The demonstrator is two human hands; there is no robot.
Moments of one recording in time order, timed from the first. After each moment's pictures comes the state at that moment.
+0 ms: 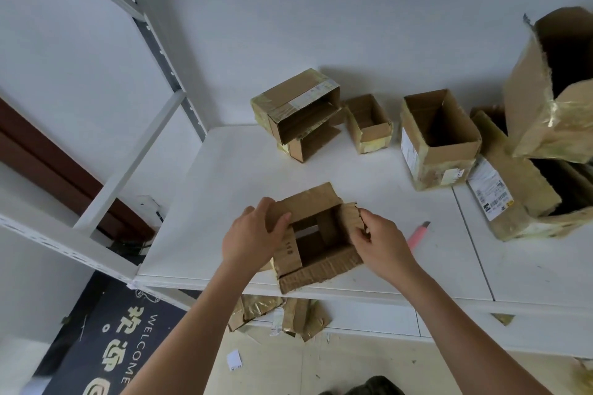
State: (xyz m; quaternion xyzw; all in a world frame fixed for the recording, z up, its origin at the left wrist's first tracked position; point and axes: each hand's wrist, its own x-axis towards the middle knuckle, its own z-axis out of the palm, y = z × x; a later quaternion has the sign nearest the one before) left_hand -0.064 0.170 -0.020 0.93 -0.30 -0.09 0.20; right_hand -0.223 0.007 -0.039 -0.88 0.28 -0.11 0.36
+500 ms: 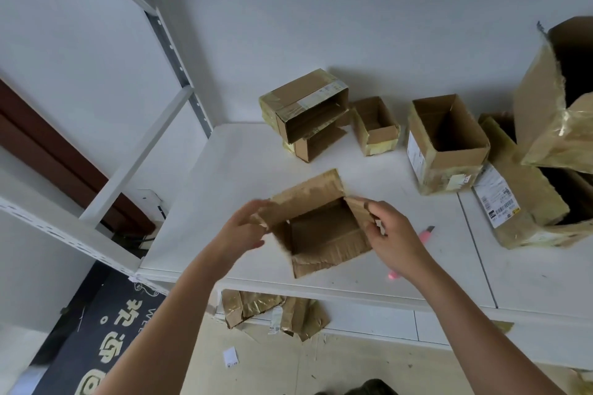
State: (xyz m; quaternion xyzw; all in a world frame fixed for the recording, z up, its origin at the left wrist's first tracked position) left_hand -0.045 0.204 -0.001 0.75 -0.20 -0.39 0.50; right_hand -0.226 -0.004 -0.026 -0.86 0.24 -0.15 0.43
